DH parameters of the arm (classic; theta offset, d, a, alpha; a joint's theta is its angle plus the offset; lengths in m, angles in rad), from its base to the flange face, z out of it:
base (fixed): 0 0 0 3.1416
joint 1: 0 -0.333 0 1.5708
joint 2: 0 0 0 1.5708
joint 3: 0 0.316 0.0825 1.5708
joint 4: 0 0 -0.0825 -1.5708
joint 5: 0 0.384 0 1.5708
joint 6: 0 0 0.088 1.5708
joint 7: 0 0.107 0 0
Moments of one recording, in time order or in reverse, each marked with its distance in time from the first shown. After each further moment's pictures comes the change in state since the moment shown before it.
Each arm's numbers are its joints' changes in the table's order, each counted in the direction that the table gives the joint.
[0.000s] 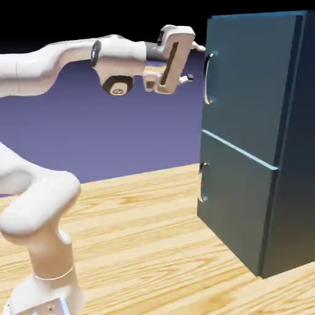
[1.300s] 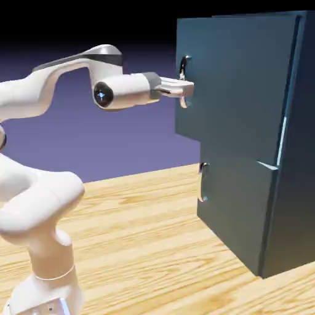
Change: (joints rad) arm 0.008 -0.272 -0.075 -0.253 0.660 -0.656 0.301
